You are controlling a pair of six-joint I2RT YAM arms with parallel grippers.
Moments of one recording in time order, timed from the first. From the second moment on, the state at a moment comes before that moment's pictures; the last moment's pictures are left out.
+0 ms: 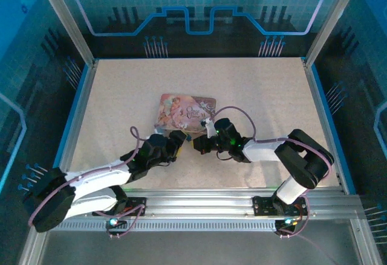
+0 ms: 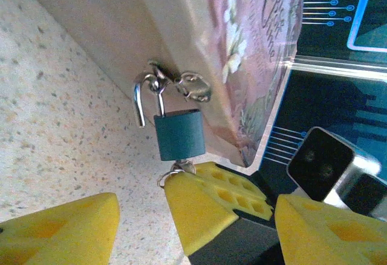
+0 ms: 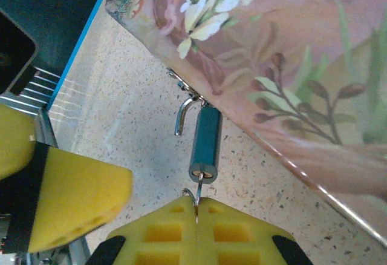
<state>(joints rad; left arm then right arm) -0.76 1.06 0.35 0.20 -0.08 -1.60 0.74 1.62 0.60 0.46 -0.40 0.62</state>
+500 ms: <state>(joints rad) -0.50 0.89 0.35 -0.06 0.04 -1.41 0.74 1.65 0.57 0.50 -0.39 0.74</state>
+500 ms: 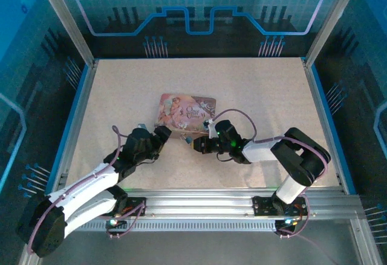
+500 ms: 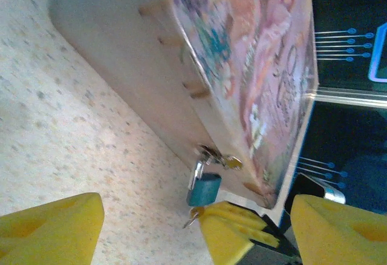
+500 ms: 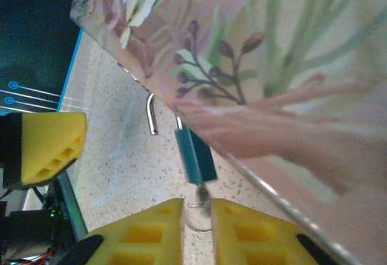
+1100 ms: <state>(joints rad) -0.10 1.06 0.58 -0.21 0.33 -0.96 0.74 1.53 0.56 0.43 -0.35 0.59</state>
